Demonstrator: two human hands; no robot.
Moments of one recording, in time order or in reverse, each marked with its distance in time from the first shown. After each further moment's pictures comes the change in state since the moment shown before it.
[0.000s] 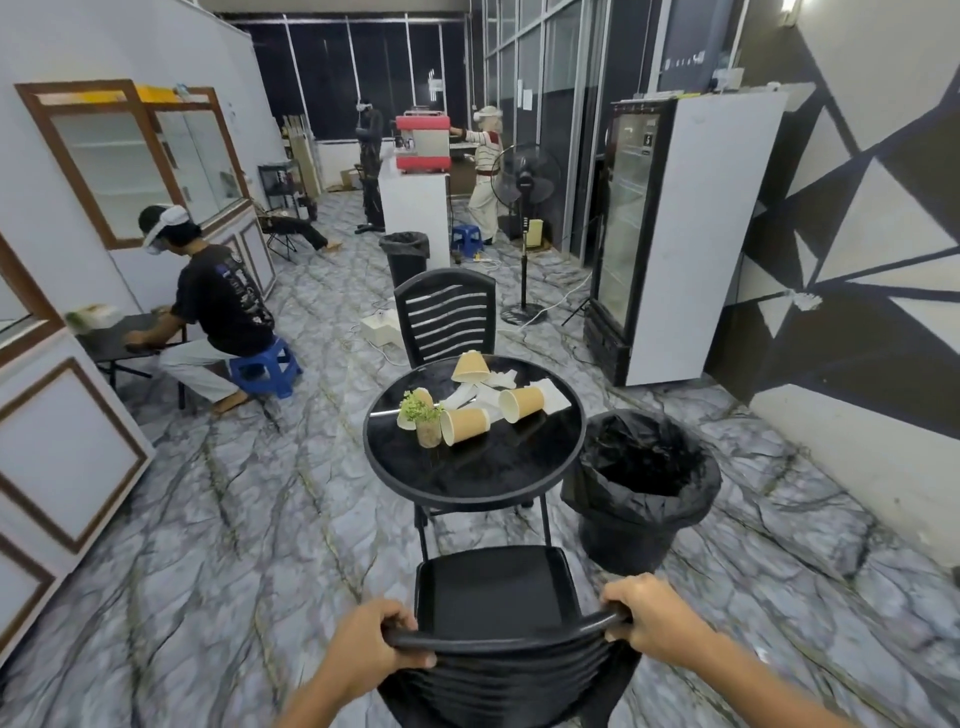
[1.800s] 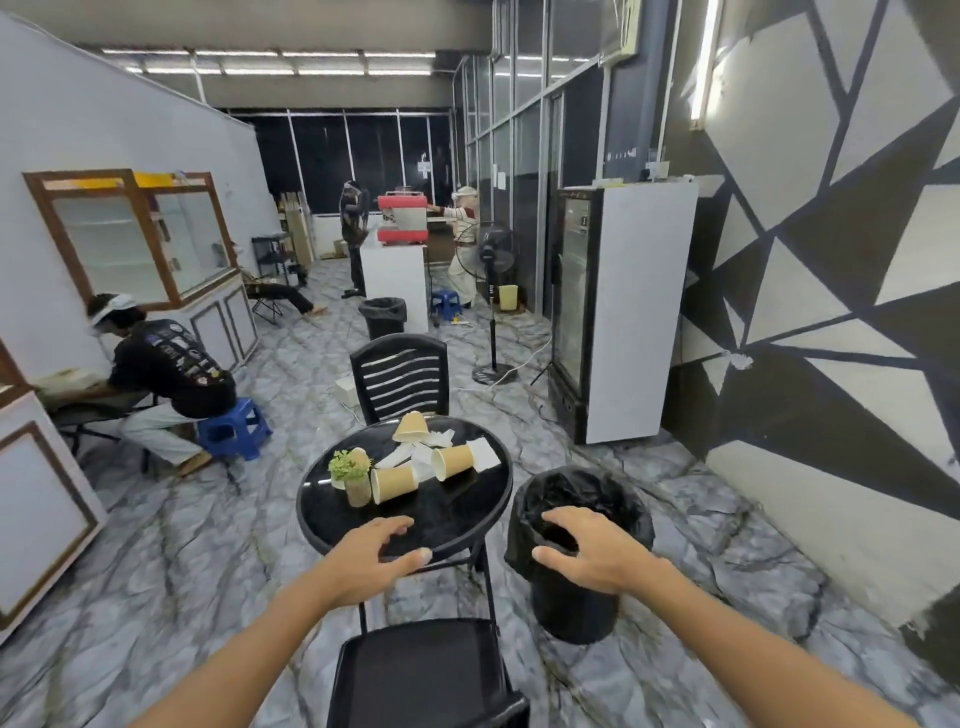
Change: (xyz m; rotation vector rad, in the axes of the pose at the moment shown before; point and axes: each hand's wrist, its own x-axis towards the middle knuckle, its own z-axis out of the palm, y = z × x) left_hand 0.022 0.234 0.012 0.201 0.020 0.247; right_hand -0.058 0.070 -0.164 0.110 0.244 -0.042
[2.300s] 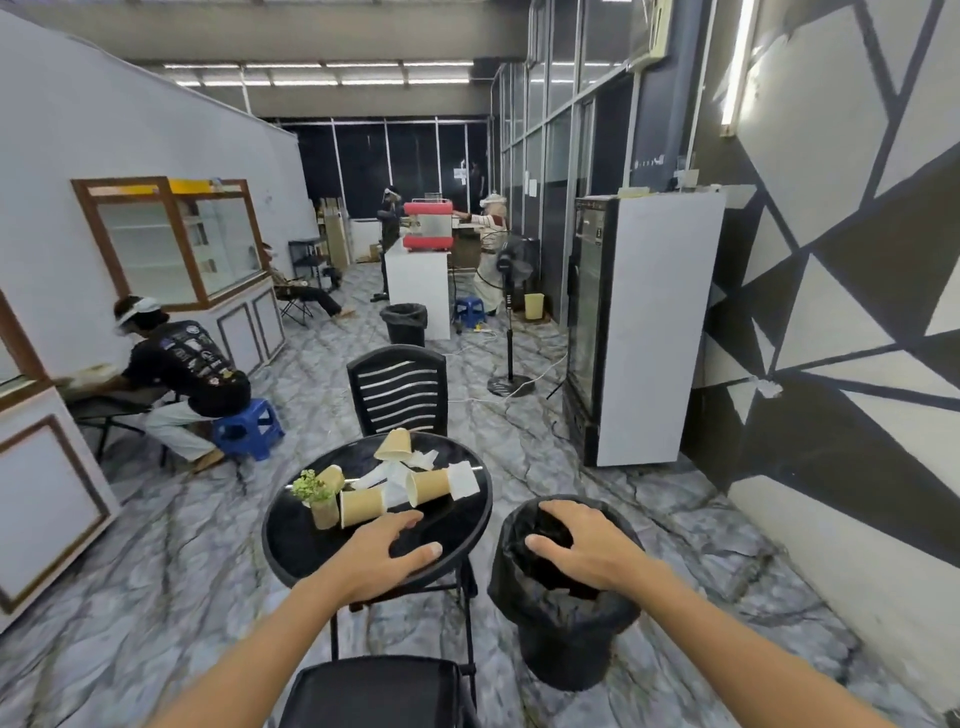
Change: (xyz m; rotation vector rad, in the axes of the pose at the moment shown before) left_hand 0.099 0.094 0.045 -0.033 0.092 -0.068; right_hand 0.066 0.113 -0.066 0.070 0.026 -0.052
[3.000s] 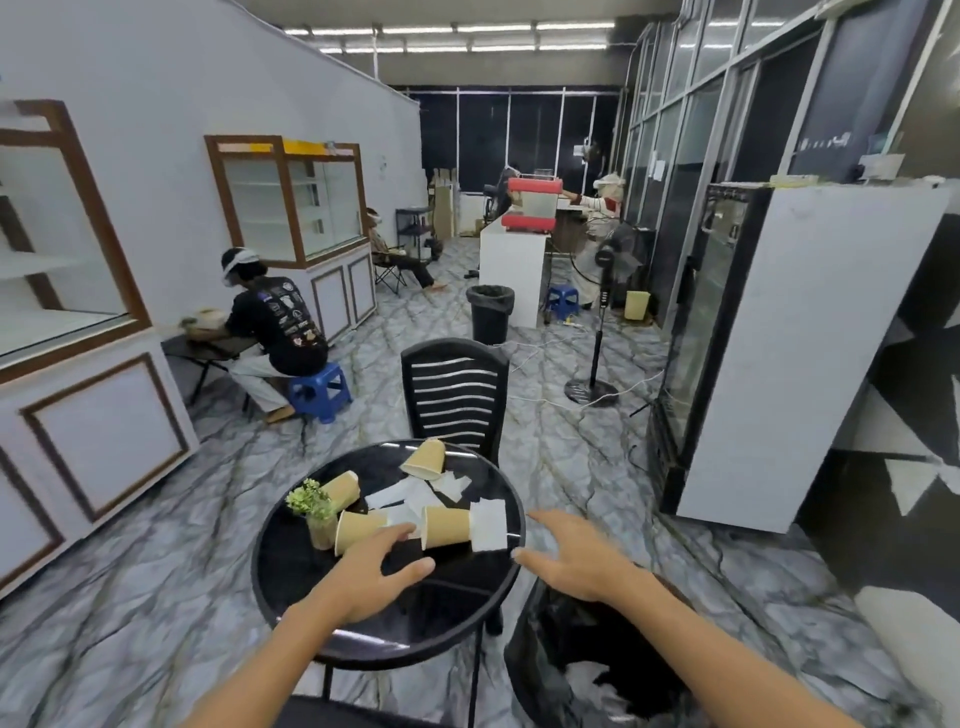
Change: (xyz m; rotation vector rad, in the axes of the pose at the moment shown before) left_hand 0.169 -0.037 0.017 -0.138 0.198 -0.227; right_hand 0.252 0.077 0.002 -0.020 -0.211 -0.244
